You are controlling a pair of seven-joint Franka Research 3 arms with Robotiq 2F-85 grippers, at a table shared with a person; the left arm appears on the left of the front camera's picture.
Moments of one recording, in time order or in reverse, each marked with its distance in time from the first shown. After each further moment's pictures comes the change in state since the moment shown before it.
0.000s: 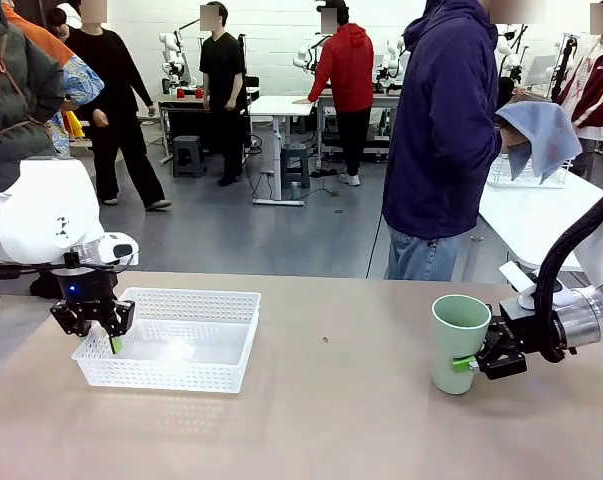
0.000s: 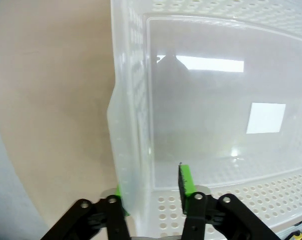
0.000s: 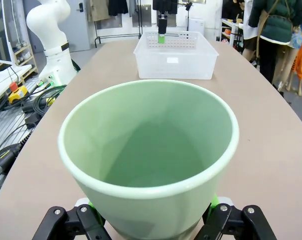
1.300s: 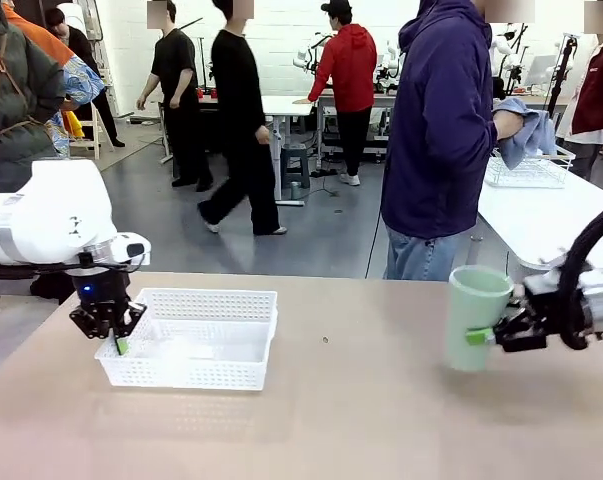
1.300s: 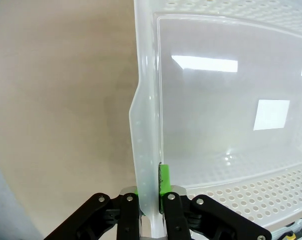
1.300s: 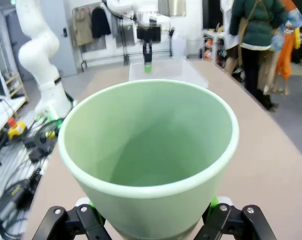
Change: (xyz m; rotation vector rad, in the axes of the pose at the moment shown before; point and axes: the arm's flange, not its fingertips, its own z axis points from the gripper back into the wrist) left arm 0.001 -0.031 0.000 -0.025 0.003 0.008; right arm 0.052 0.026 0.042 -0.095 -0.098 -0.091
